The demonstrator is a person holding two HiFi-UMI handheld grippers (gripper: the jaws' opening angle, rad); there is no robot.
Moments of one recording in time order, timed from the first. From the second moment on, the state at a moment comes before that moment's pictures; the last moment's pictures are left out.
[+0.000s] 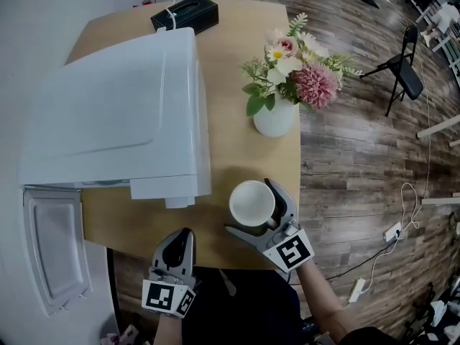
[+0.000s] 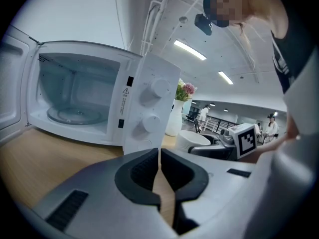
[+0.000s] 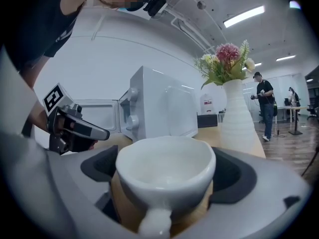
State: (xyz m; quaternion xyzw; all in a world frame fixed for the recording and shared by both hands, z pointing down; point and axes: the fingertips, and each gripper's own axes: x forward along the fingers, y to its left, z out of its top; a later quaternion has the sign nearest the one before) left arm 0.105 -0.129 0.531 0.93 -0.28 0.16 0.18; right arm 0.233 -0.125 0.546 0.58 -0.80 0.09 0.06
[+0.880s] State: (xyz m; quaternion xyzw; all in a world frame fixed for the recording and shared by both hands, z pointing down) left arm 0.085 -0.127 0.530 0.93 -0.28 0.15 0.18; right arm 0.234 -0.132 0.558 0.61 -0.78 0.12 0.09
